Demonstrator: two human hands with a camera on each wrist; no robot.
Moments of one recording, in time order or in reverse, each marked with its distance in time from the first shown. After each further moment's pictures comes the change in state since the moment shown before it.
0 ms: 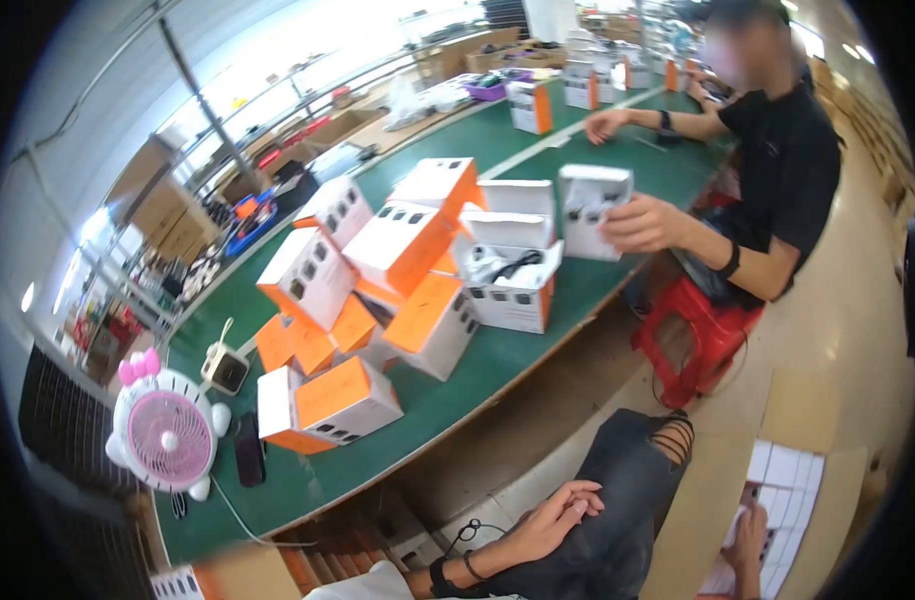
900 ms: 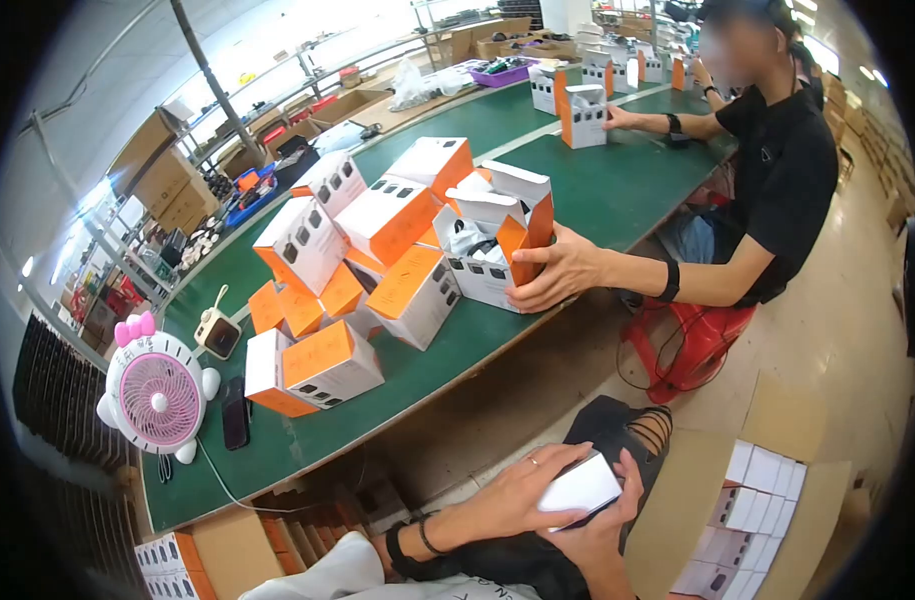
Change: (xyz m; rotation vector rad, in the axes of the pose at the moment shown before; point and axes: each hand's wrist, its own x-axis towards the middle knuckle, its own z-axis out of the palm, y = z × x) left_hand 0.009 0.102 0.013 0.766 0.021 0.266; right_hand 0.109 -0.352 -0.105 0.813 0.648 -0.288
